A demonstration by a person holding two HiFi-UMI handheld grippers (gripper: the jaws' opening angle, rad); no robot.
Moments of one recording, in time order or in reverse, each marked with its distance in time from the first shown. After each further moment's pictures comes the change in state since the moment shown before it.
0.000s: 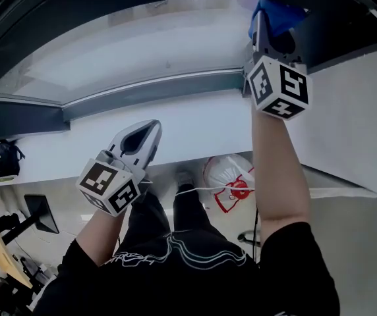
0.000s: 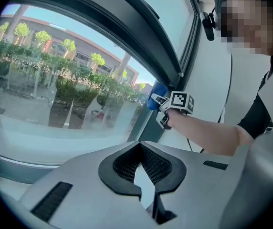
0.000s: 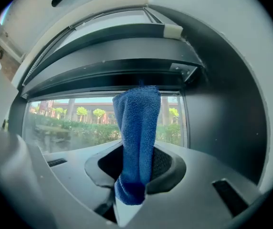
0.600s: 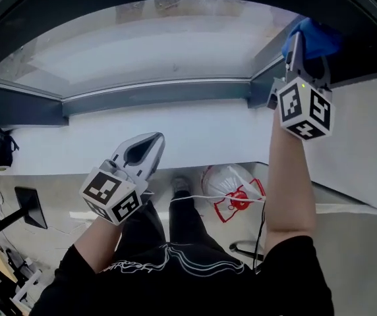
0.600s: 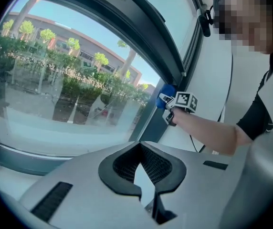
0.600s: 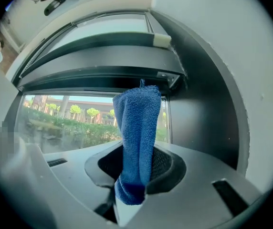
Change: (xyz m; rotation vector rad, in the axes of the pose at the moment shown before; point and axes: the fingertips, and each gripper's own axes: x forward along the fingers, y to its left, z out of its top) left arm -0.016 0.016 -0.029 -0.041 -0.010 0.025; right arm -0.009 -0.025 0.001 -0.045 -0.024 -0.081
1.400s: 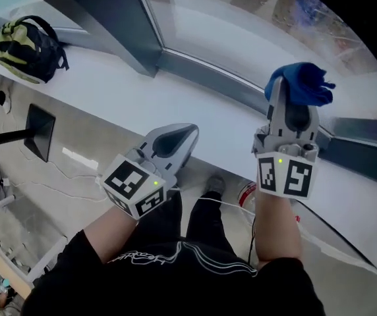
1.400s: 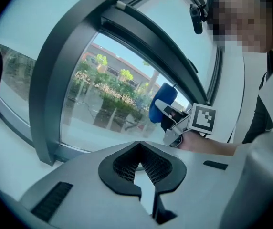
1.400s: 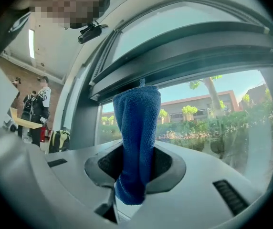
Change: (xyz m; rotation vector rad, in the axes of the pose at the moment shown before) left arm -0.230 0.189 -0.019 -0.126 -0.186 0.248; right arm -0.093 0.477 -0.007 0.080 -0.032 0.614
